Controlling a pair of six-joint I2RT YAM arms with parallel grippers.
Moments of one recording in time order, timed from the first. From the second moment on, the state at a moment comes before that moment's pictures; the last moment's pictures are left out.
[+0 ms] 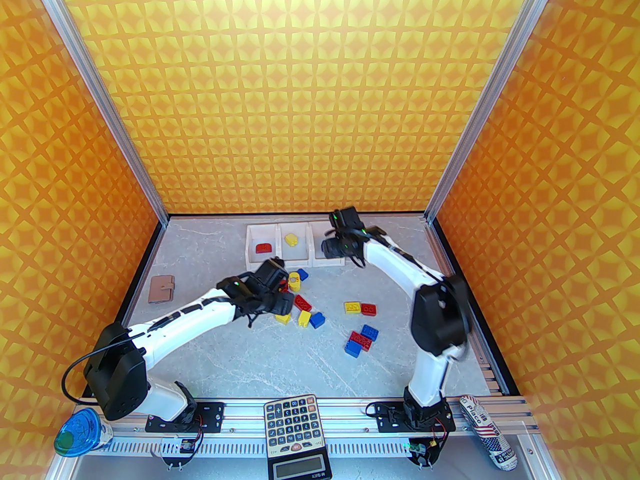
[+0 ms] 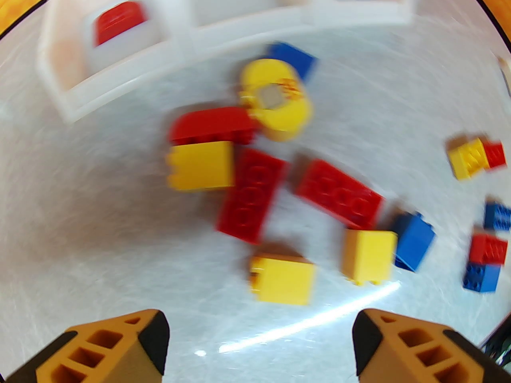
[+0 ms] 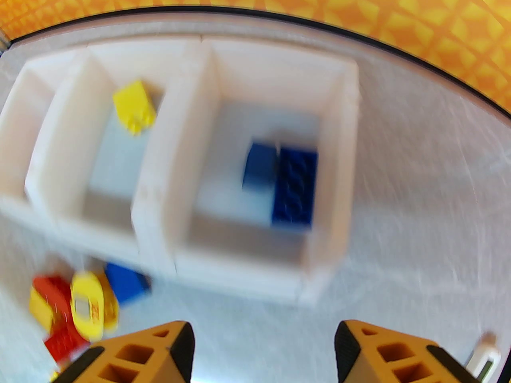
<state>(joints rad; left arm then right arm) -0.80 1.50 1.13 -0.64 -0.17 -0.40 0.38 1.79 1.45 -0.59 0.11 0.09</state>
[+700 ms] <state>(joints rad) -1.05 1.82 1.34 -0.59 -0.10 -0.19 0.38 1.39 0.96 -0.49 0.17 0.17</state>
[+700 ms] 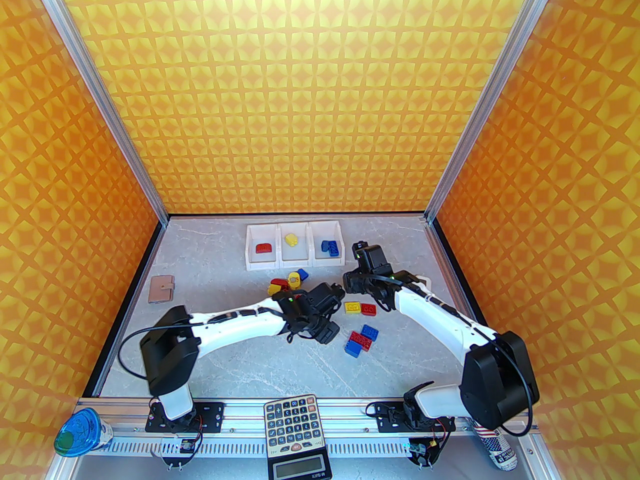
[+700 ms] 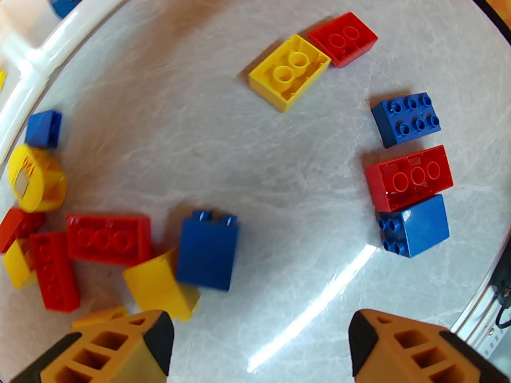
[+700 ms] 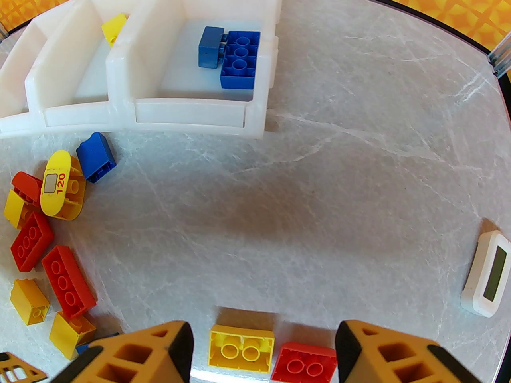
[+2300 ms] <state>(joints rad) -0.91 2.08 1.68 -0.74 -0.07 -0.07 0.34 1.23 0.90 -0.54 0.24 0.18</state>
